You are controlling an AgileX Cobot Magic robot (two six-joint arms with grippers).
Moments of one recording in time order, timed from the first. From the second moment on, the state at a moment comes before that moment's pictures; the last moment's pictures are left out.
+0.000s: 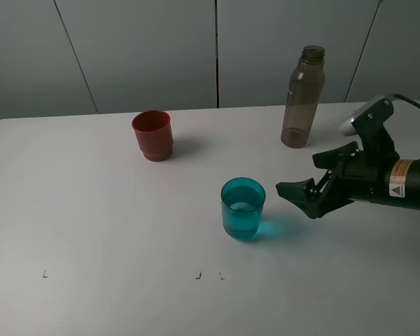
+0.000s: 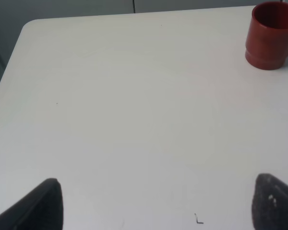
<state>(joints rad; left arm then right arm) 0.00 0.00 -0.51 0.02 1.09 0.01 0.13 1.63 -0.31 -0.84 -0.73 0.36</state>
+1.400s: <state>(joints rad) 0.00 0.00 -0.51 0.02 1.09 0.01 0.13 1.81 -0.32 -1.11 -0.89 0.33</state>
